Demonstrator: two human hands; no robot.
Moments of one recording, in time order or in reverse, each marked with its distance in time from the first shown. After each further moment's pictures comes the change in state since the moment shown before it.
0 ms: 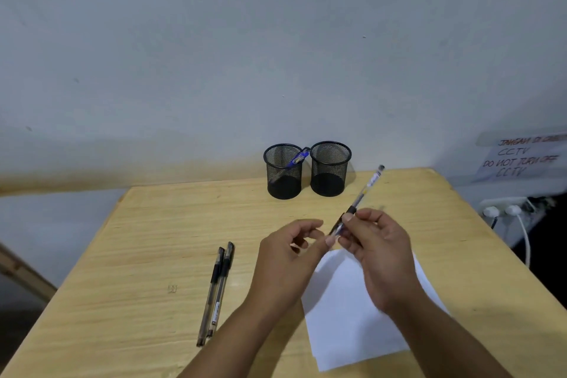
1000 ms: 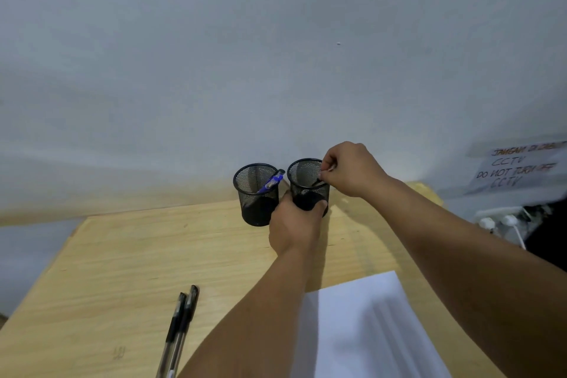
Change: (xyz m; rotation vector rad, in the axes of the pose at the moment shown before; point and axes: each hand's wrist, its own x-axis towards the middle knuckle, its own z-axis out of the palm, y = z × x) left_hand 0.156 -0.020 0.092 0.287 0.314 -0.266; right_hand 0.193 -0.070 0.029 -1.342 -0.230 -0.404
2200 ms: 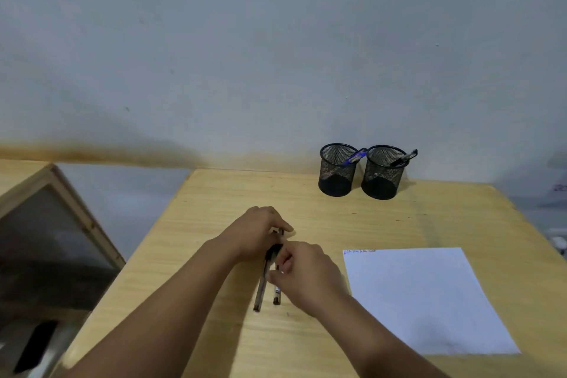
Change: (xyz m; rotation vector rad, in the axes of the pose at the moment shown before) left_hand -0.015 -0.136 -0.225 0.598 -0.472 0.499; right_hand -0.215 -0.140 0.156 0.123 -0.338 -0.009
